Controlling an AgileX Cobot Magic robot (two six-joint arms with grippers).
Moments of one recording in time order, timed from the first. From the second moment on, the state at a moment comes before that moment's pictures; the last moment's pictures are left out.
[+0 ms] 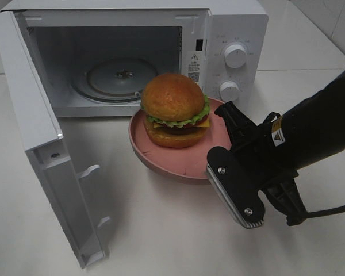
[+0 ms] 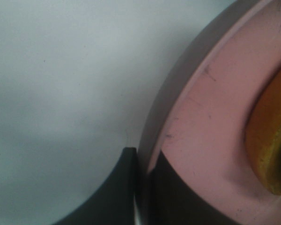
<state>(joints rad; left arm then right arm) 0.00 -0.01 -0.50 -0.14 1.04 0.05 0.64 1.50 -0.69 -0.04 0.27 -1.47</state>
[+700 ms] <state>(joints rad) 0.00 -0.01 -0.50 -0.14 1.04 0.05 0.62 1.50 -0.71 0.21 0.23 -1.83</state>
